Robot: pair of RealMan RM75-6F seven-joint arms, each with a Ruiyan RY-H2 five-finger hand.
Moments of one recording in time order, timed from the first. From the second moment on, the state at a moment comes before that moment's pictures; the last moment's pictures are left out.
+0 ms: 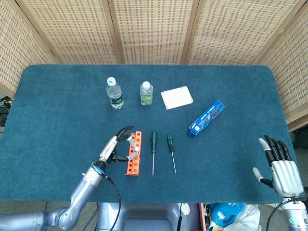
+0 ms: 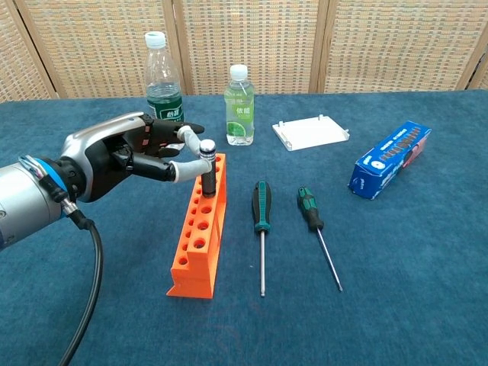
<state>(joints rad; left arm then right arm) -0.56 -1.66 -0.25 -1.75 1.10 1.01 -0.26 0.07 -1.15 0.05 -1.60 -1.58 1.54 0.01</state>
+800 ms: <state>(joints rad) -0.54 -1.58 -0.26 -1.83 1.18 1.02 -0.33 0.07 -1.15 0.05 -1.61 -1.58 1.54 0.00</state>
